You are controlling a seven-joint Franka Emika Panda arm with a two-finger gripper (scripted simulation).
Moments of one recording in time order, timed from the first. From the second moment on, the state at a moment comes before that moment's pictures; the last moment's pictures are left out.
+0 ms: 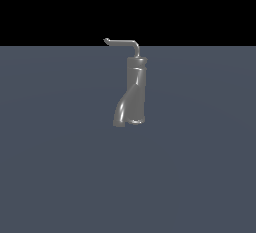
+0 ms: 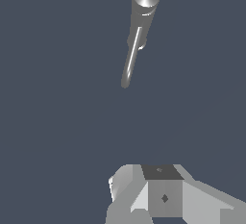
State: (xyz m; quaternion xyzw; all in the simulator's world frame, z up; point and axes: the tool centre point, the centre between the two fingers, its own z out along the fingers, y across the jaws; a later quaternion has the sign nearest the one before) arm -0.251 0.004 0.478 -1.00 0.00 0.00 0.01
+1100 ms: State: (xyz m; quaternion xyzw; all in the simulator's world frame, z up) arm -0.241 0.024 0.478 -1.00 0.01 0.01 0.01
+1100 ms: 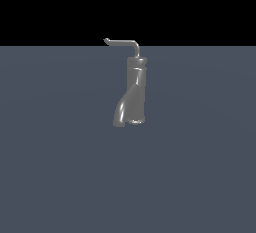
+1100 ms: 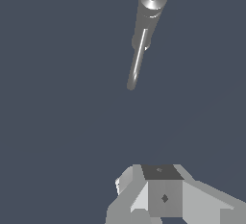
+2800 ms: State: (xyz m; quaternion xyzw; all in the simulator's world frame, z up) arm -0.067 0.030 0.441 -0.91 0.40 0.05 0.07
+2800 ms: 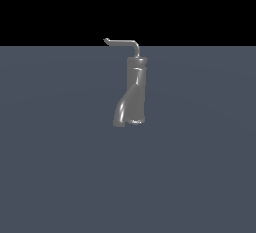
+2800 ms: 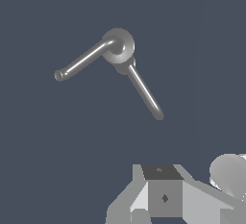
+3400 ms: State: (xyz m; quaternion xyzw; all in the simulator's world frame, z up) arm 0.000 0.032 0.401 -0.83 0.55 0.06 0.05
